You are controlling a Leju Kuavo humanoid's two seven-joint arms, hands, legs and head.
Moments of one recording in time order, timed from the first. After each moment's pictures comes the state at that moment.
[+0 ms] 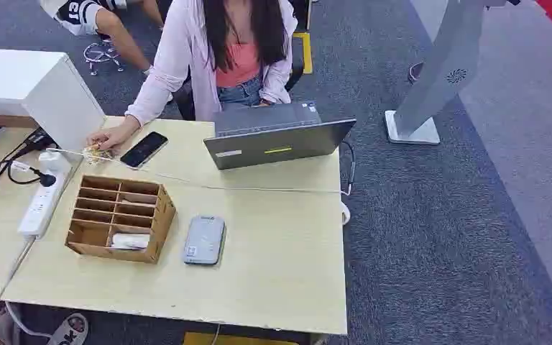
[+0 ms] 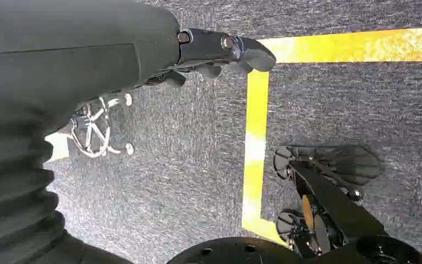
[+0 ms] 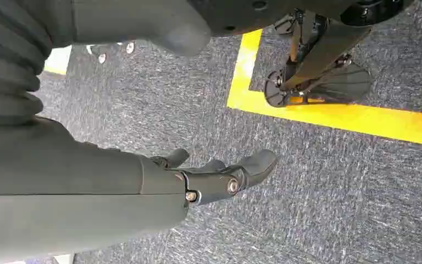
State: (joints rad) left arm 0.14 0.00 0.03 -0.37 0.00 0.00 0.00; right arm 0.15 0.01 -0.01 -0.39 0.00 0.00 0.00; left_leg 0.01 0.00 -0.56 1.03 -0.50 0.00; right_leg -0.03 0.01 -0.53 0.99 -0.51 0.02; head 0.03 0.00
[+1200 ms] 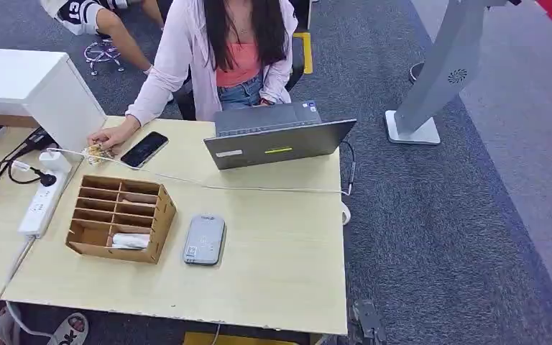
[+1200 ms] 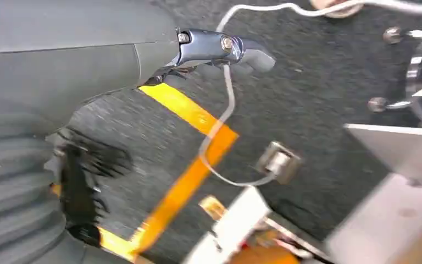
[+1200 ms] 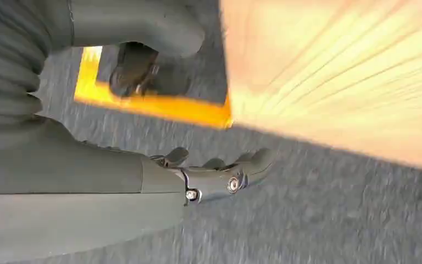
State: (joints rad) left arm -0.06 -0.01 0.88 -0.30 -0.20 -0.21 -0.58; right arm -0.11 0.06 -0.26 -0.26 0.20 -0.08 -0.35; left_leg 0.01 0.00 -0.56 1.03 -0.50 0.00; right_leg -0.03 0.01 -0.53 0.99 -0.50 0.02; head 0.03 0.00
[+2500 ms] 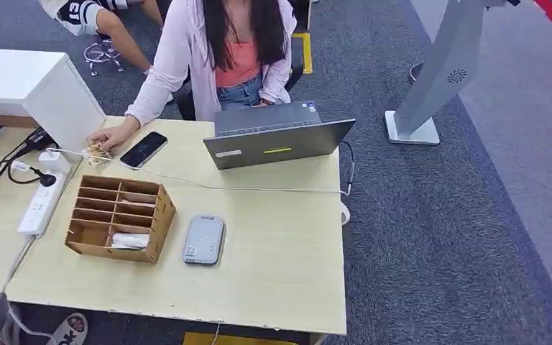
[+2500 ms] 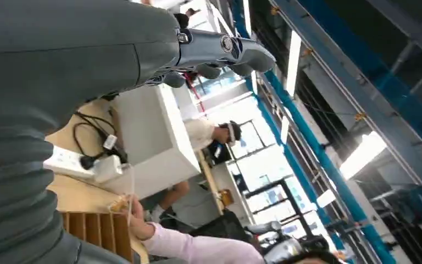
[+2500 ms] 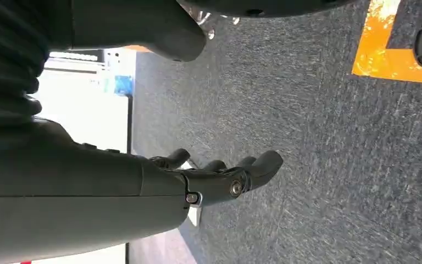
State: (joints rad) left arm 0.27 -0.12 0.27 -2.05 -0.17 0.07 -0.66; right arm -0.01 0.13 -0.26 -0.18 0.39 -0.15 0.45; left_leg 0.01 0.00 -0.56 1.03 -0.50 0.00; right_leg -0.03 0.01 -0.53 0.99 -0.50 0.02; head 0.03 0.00
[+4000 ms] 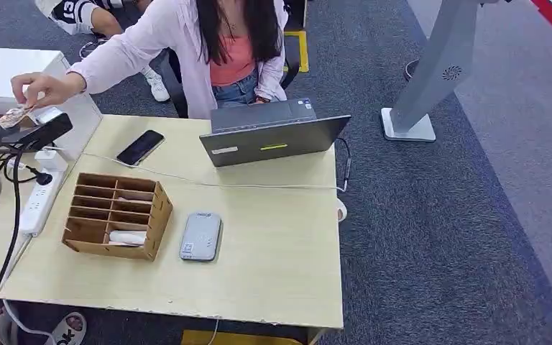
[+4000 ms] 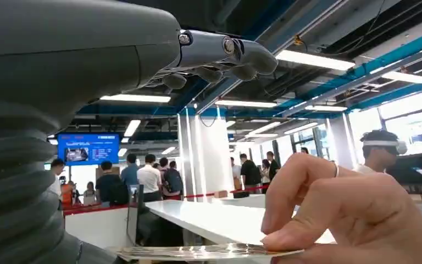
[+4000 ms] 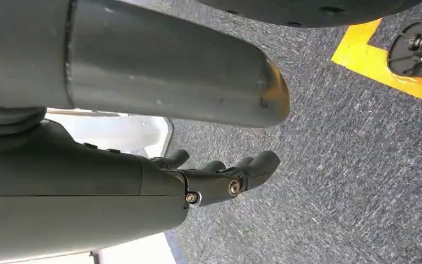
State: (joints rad) left arm -1.09 0.28 -0.22 -0.48 -1.42 0.39 0.01; right arm -0.05 0.09 -0.18 -0.18 0.59 -0.02 0.34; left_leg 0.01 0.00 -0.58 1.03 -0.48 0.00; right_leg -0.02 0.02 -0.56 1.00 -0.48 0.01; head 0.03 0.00
